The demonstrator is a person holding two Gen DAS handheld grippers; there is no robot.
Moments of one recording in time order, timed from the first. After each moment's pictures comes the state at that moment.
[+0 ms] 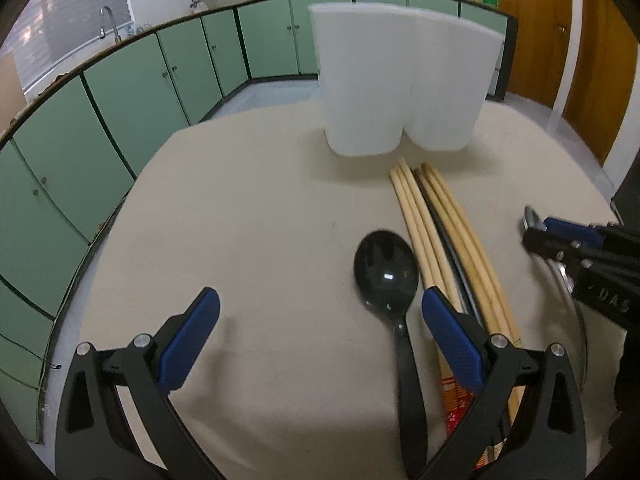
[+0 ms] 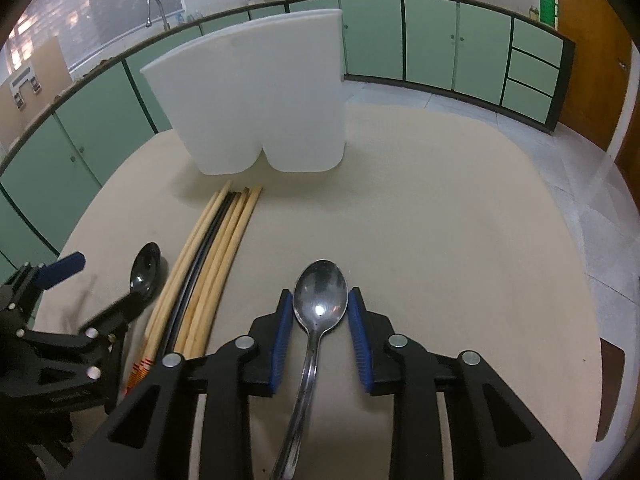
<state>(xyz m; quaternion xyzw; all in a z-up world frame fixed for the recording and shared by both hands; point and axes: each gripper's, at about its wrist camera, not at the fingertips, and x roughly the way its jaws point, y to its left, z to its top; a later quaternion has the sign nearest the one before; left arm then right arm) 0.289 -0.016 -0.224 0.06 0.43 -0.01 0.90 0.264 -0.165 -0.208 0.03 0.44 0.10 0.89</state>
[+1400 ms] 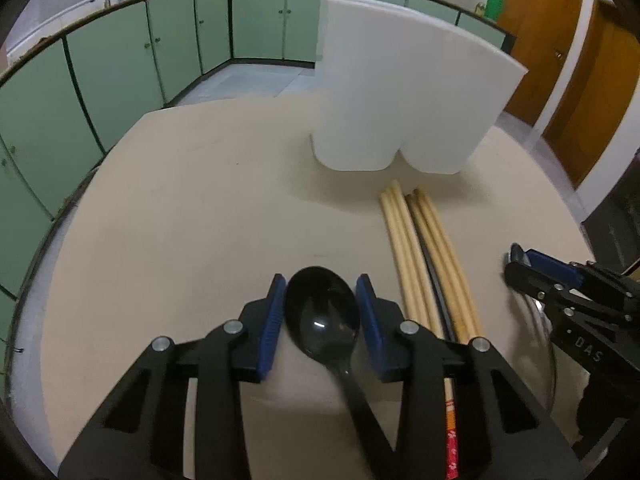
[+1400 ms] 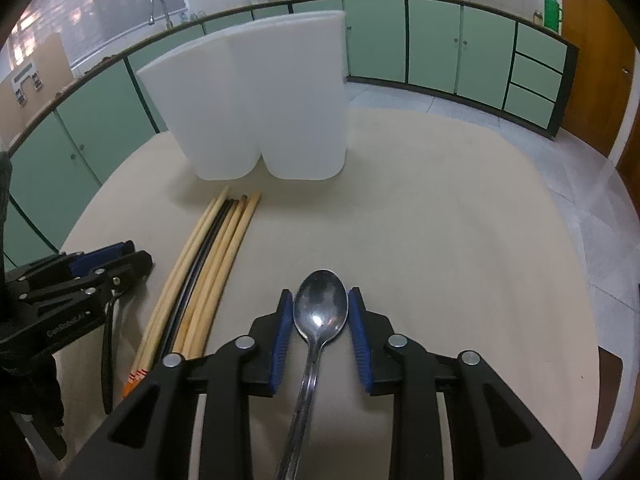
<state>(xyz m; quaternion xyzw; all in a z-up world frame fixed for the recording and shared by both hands) 0.309 -0.020 -0.214 -0.02 0.45 -0.06 0.89 0.267 -0.165 -0.211 0.02 0.44 0.11 0.89</state>
